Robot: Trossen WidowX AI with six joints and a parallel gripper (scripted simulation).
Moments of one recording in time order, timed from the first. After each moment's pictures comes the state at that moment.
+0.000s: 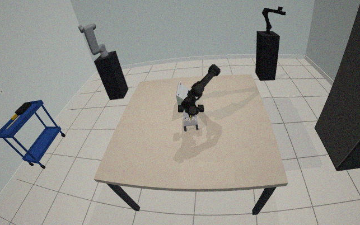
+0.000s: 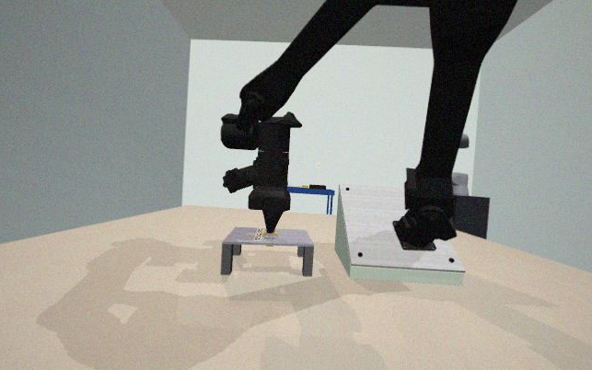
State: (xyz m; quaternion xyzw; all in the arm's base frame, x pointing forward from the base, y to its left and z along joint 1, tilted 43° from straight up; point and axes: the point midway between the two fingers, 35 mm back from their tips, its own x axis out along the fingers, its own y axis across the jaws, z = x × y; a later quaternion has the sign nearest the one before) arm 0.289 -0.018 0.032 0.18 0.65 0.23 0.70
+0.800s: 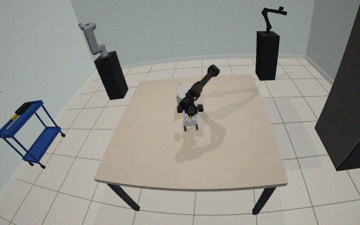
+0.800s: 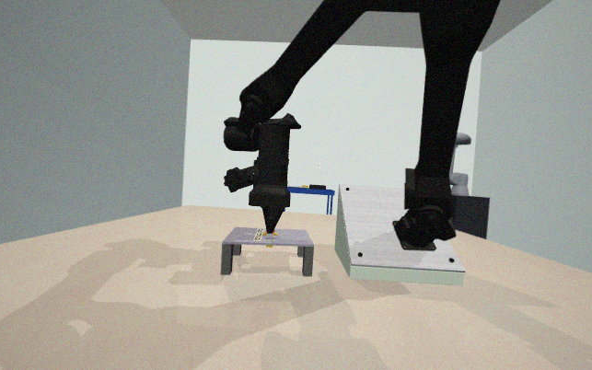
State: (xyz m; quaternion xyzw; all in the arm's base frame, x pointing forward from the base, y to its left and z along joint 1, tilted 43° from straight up) arm 0.290 -0.020 0.030 0.20 0.65 0.25 0.69
